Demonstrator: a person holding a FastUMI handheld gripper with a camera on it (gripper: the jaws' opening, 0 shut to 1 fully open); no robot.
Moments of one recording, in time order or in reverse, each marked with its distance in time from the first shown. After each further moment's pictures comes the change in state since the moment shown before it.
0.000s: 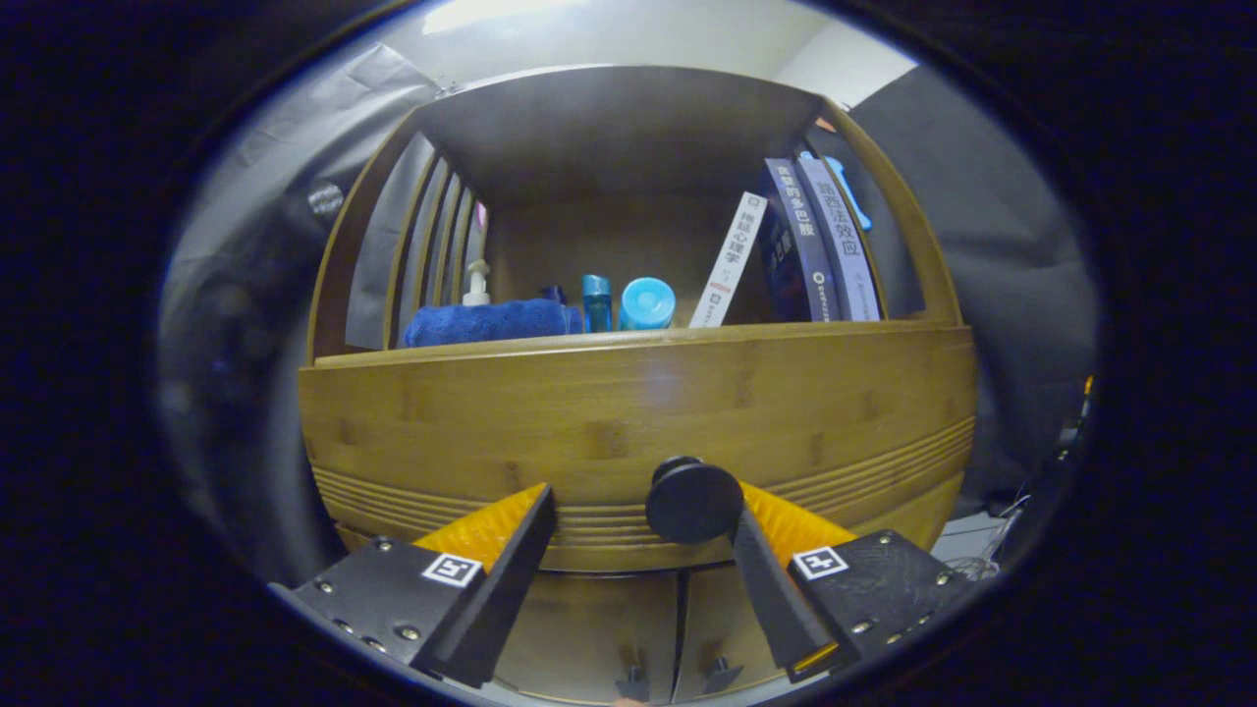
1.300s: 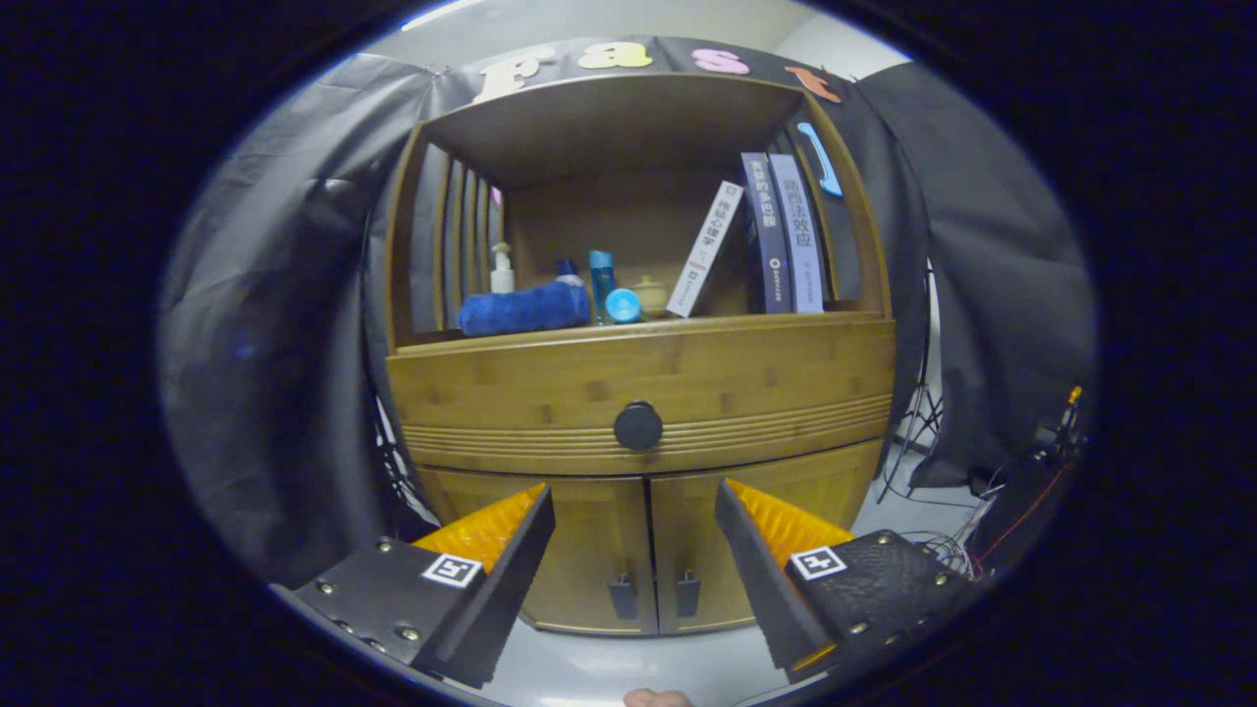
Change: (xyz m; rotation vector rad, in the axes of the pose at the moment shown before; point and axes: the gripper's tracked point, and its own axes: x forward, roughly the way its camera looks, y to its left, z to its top) arm -0.151 -0.023 0.035 -0.053 0.216 0.061
